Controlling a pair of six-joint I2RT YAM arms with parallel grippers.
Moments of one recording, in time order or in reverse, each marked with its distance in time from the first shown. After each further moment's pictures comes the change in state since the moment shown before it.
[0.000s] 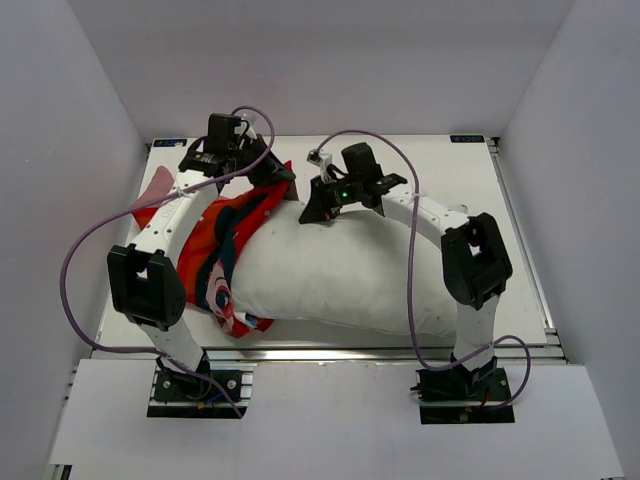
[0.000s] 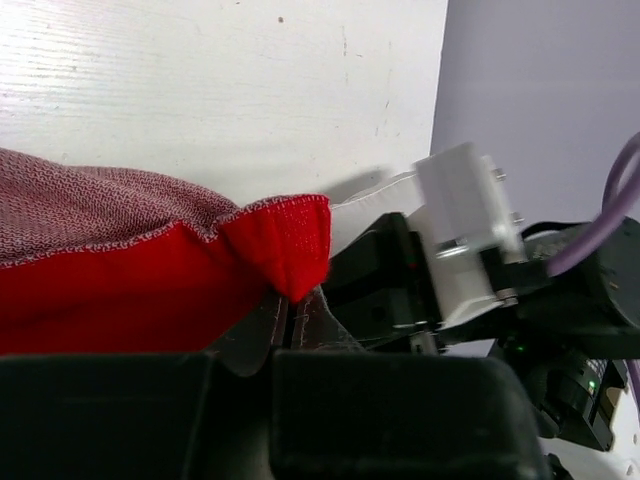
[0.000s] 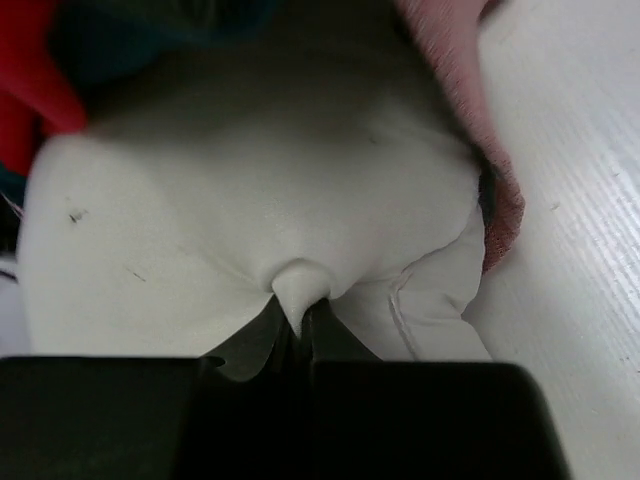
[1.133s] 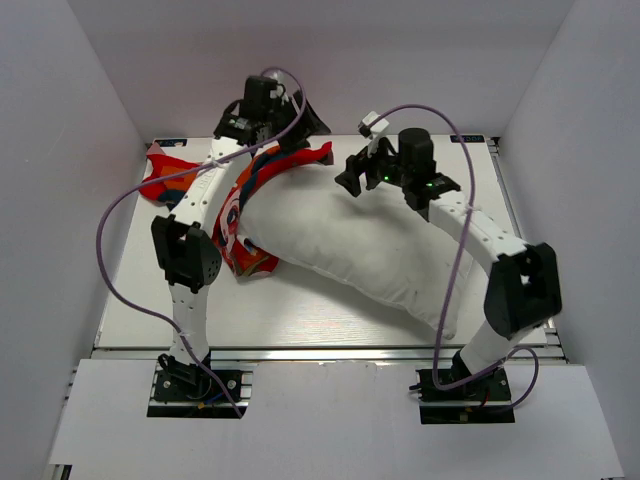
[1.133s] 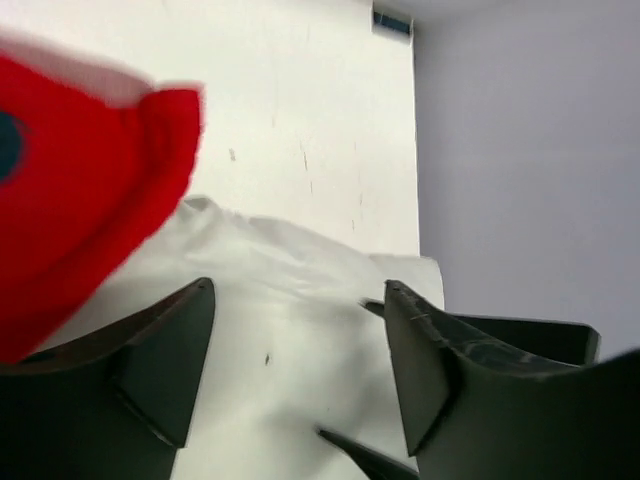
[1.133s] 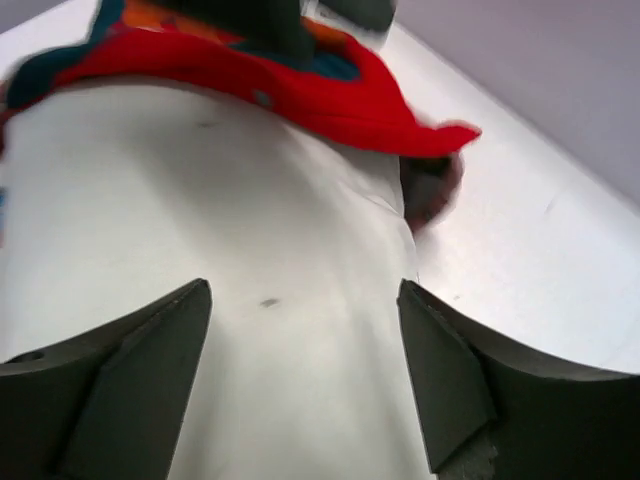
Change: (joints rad) left arm -0.103 0.396 0.601 -0.110 -0.135 0.006; right arm -0.152 -0.293 -0.211 0.295 0.359 -0.209
